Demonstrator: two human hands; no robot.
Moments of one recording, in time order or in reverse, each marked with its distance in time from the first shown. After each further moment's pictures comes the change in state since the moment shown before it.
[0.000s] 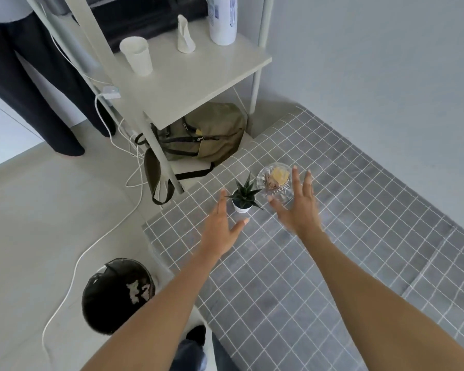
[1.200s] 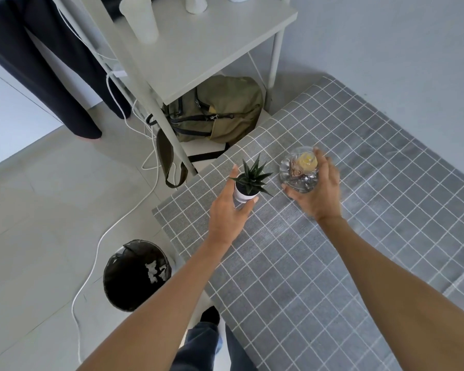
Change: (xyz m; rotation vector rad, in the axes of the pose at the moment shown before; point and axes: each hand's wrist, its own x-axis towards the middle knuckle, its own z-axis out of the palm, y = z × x) left_hand 0.001 -0.007 0.000 -0.131 0.293 0.122; right_hand 0.021 0.026 0.032 0.128 0.237 -0.217
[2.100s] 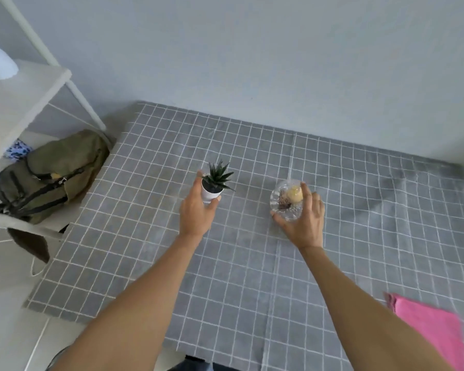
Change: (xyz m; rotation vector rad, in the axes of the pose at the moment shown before) left_hand -0.045 0.121 0.137 0.059 -0.396 0.364; right_hand -0.231 0.109 -0.155 -0.219 0.482 0.545
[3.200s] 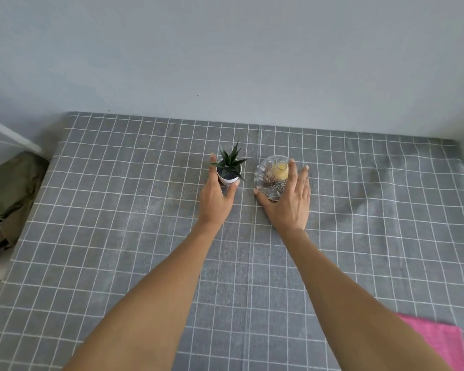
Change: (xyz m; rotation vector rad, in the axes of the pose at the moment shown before) left_hand 0.069 0.059 0.143 -0.021 -0.137 0.070; right_hand 0.076 0.034 0.011 -0.102 -0.029 0.260
